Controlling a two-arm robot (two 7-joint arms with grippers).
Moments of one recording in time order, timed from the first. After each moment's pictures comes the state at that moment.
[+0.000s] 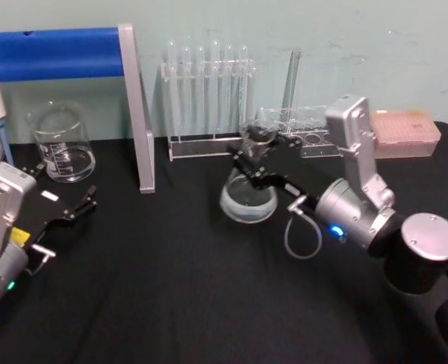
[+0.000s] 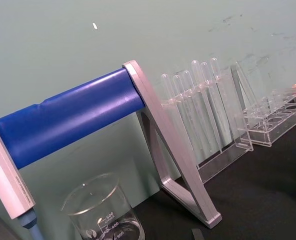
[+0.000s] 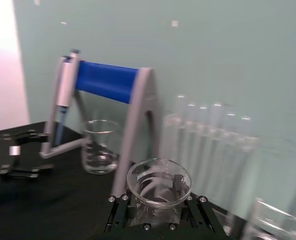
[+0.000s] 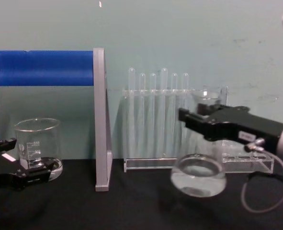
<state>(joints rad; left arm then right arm) -0.20 0.60 0.45 -1.41 -0.25 -0.12 0.03 0.33 0.31 -0.41 -1.40 0.33 -0.07 0.38</state>
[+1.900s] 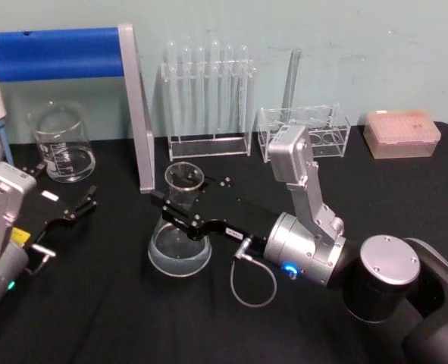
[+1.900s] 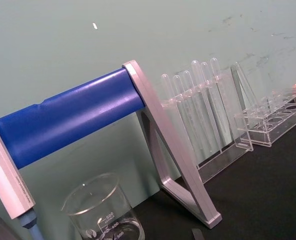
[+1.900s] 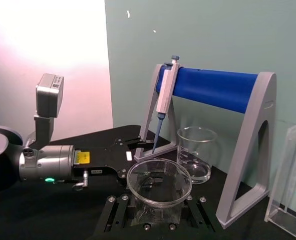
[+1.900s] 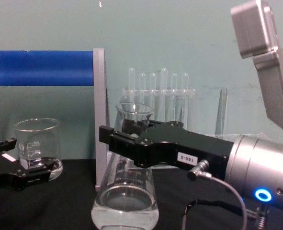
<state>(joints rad) -0.20 0.60 0.45 -1.41 -0.25 -0.12 0.03 0.29 0.28 -0.53 -1.49 0.38 -0.02 0.53</state>
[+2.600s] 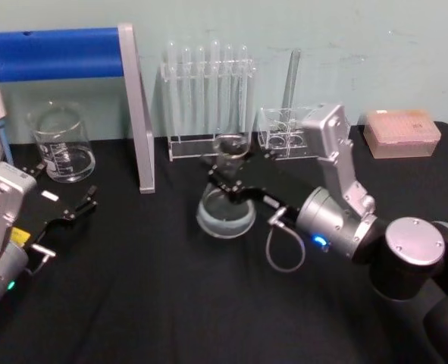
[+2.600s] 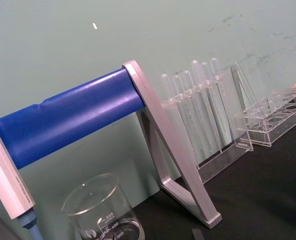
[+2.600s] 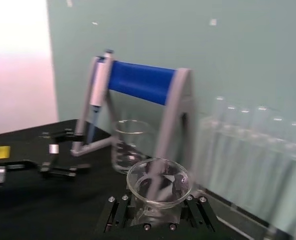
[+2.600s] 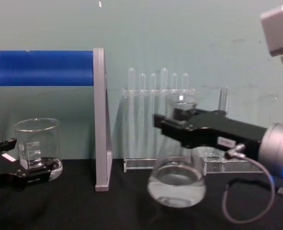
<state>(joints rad) -0.20 0.60 0.45 -1.41 -0.25 -0.12 0.03 0.33 0.31 -0.46 -1.43 0.34 -0.05 0.42</state>
